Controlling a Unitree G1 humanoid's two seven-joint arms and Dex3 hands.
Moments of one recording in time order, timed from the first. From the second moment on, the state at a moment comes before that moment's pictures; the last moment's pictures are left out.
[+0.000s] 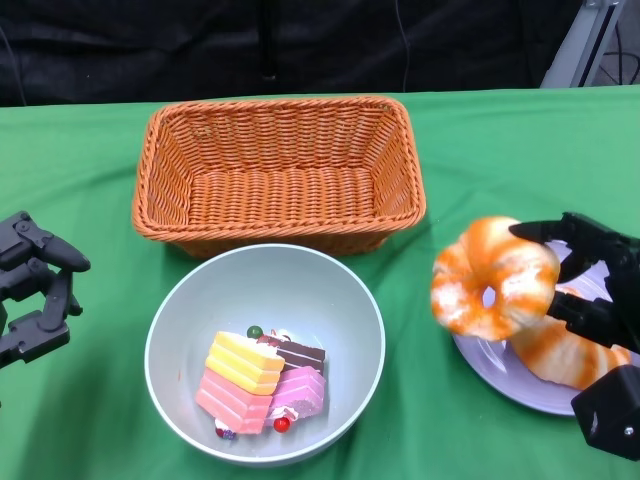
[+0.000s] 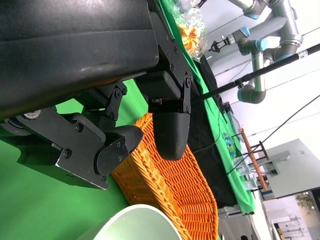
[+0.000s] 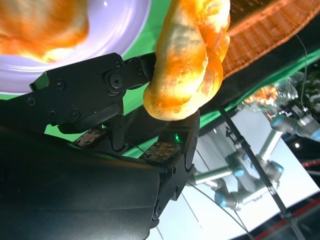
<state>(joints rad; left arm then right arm) -0.24 0.27 0.25 0.69 -0.13 -0.69 -0.23 -0.28 -0.35 0.08 0.65 -0.56 -0.76 -0.41</state>
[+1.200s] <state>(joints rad) -0.25 0.27 0.26 0.72 -0.13 -0.70 -0.24 -0.32 -0.38 0.13 0.81 -0.59 -0.73 -0.51</state>
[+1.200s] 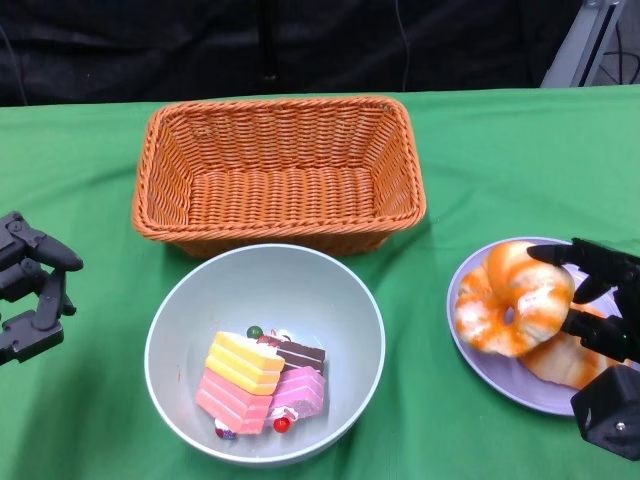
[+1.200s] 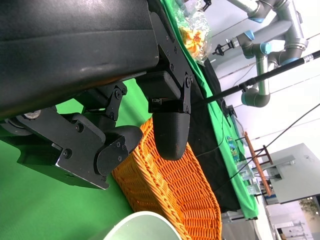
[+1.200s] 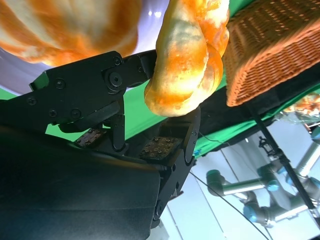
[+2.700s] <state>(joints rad) -0.26 0.28 0.27 0.72 -0.13 -0.71 -0.25 -0.15 -0.41 0.20 0.17 -0.62 -0.08 -0.06</state>
